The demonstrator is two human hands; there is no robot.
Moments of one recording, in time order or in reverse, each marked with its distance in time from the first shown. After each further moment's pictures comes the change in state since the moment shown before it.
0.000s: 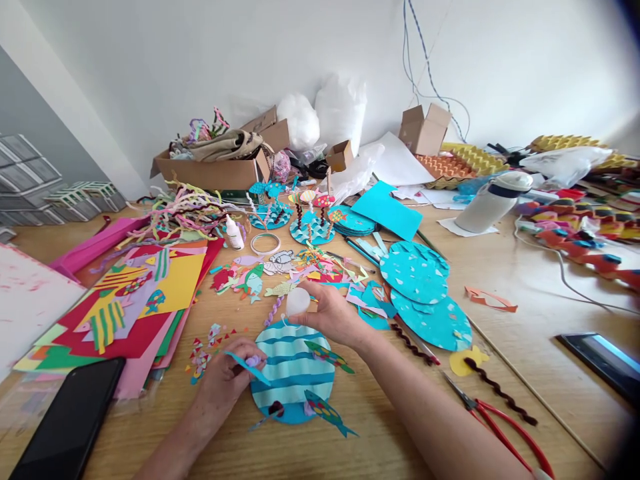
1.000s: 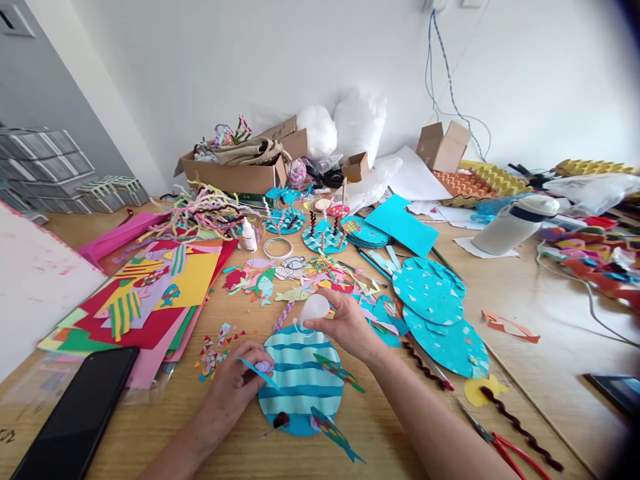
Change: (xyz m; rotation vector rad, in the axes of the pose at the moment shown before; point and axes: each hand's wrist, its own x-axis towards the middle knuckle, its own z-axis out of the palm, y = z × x) left_hand -0.008 -0.007 0.003 0.081 0.003 0.007; right_hand -0.001 0.010 0.006 0.226 0.046 0.000
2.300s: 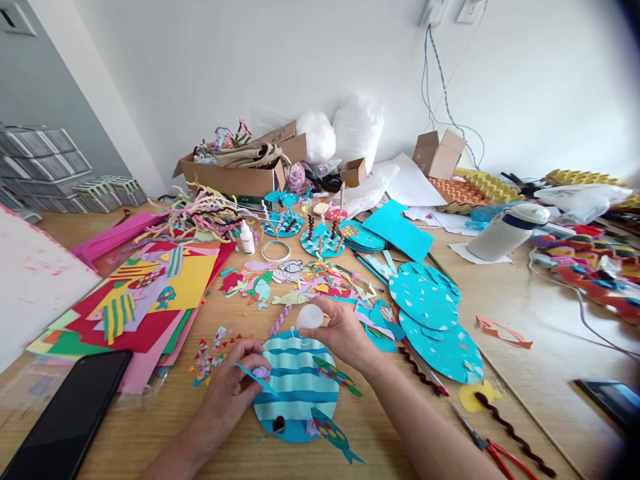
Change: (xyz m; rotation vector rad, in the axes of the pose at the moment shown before) left_hand -0.002 0.001 0.004 -0.054 0.005 -0.105; right_hand -0.001 -0.001 0.004 -0.118 -0.010 -0.008
